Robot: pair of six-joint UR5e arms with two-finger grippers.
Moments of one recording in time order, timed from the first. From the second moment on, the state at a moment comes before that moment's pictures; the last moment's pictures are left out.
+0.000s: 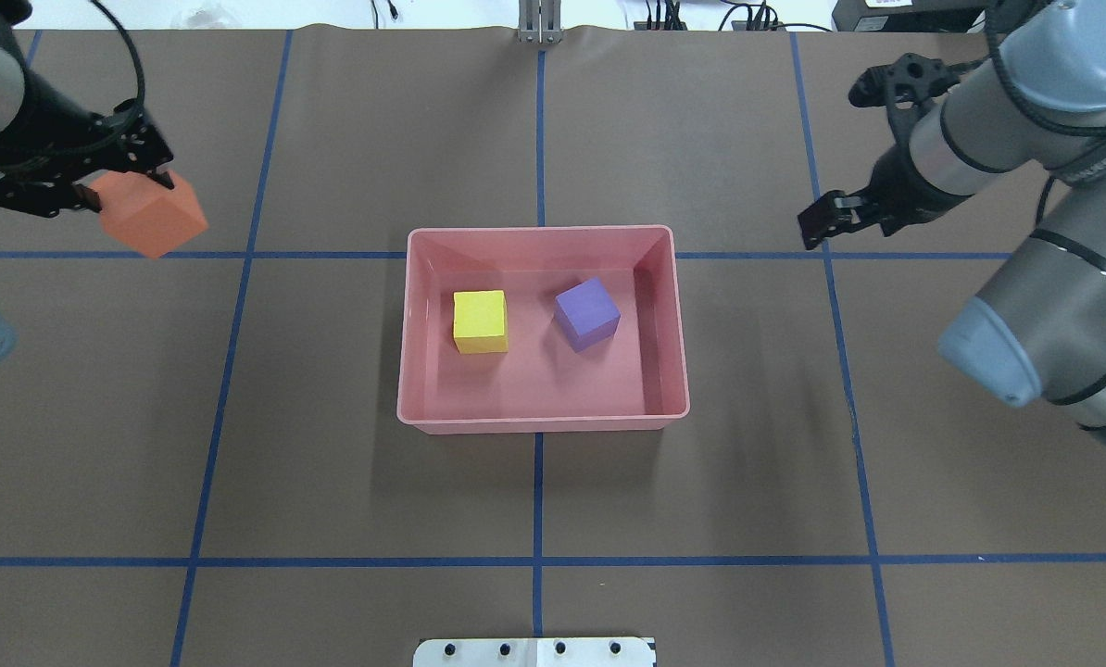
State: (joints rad) left arm -0.98 -2.00 -2.09 -1.31 -2.04 -1.37; right arm 0.94 -1.28 1.90 -1.53 2.11 0.64
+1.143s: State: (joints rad) left arm -0.62 -2.41 -1.83 -1.31 -1.83 -1.80; right arm 1.19 -1.60 1.73 -1.40 2.27 -0.17
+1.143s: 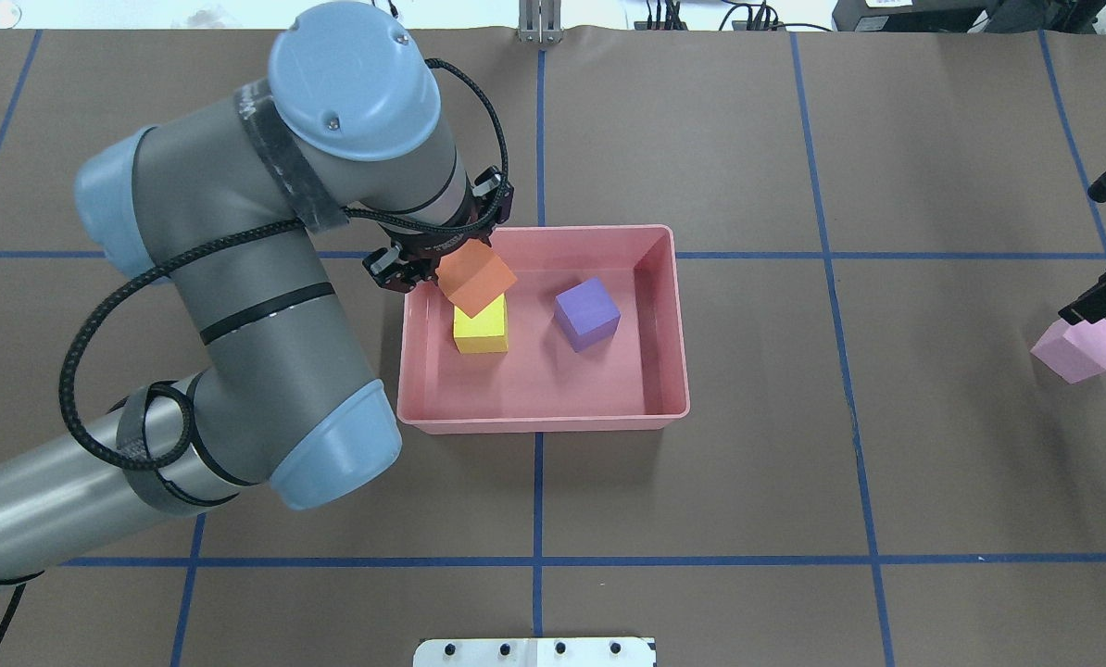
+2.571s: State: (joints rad) left arm -0.54 -2.40 -1.80 -1.33 -1.77 -1.82; right arm 1.19 -1.61 1.56 -1.23 2.30 -0.19
